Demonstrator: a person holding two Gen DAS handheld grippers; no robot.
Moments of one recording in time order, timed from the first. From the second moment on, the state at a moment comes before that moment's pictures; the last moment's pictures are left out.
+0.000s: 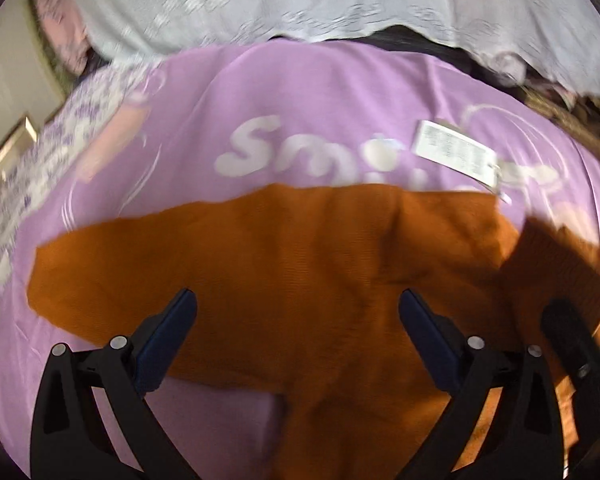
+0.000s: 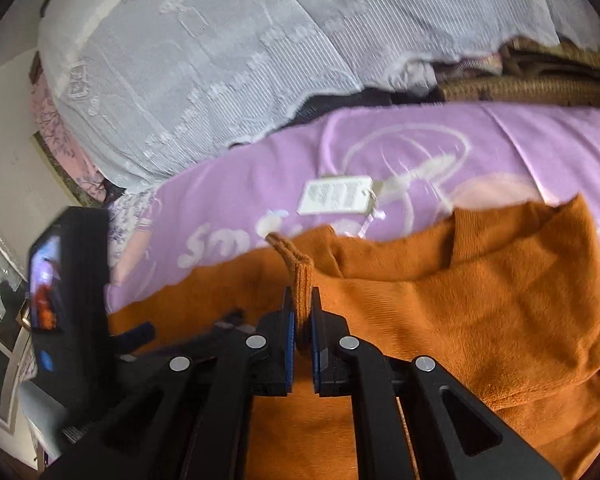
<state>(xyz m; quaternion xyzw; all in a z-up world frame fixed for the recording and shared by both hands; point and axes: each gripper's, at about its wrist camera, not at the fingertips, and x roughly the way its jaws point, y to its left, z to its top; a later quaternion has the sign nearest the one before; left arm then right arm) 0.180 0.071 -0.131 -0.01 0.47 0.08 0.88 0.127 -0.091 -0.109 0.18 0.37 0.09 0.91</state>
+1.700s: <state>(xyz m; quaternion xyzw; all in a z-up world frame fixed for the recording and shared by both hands) 0.154 0.005 -0.139 -0.01 0.47 -0.06 0.88 0.096 -0.264 -0.100 0.21 0.39 0.04 0.90</state>
